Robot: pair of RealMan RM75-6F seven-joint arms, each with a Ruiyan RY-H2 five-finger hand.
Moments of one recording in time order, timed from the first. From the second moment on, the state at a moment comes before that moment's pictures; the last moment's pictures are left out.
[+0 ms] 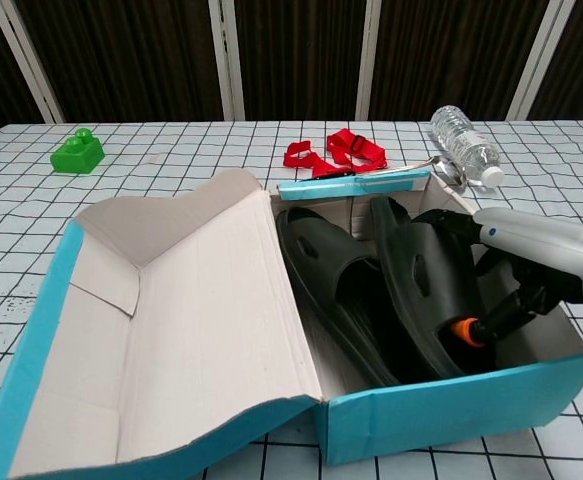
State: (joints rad) left arm -0.04 -1.18 -0.13 -1.49 1.54 1.71 0.05; right arm 0.58 -1.50 0.05 -2.11 -0.80 1.34 -0.60
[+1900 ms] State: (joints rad) left arm -0.04 -1.18 -0.12 -1.50 1.55 1.69 0.07; right arm 0.16 -0.99 -0.04 -2.05 -1.53 1.52 -0.27
